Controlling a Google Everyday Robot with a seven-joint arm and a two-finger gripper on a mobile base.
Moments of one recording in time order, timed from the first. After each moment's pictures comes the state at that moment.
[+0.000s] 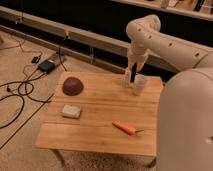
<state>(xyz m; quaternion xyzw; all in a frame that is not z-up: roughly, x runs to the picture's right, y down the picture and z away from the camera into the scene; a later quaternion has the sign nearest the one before) 0.184 -0.108 0.779 -0.11 0.21 0.77 0.60</state>
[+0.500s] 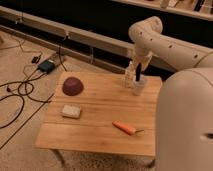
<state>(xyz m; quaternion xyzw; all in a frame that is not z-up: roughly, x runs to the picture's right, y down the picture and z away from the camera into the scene) 0.208 -0.102 0.794 -0.08 0.22 0.77 0.59</state>
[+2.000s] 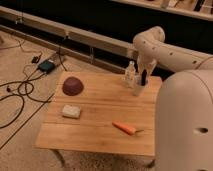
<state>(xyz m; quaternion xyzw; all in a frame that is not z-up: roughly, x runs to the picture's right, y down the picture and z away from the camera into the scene) 0.242 -0.078 0.821 -0.05 0.25 0.79 0.56</state>
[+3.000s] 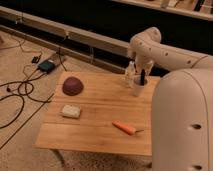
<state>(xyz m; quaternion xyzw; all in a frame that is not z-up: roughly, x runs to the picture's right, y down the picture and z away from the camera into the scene) 0.232 -0.083 0.831 -0.05 0.24 0.78 0.58</state>
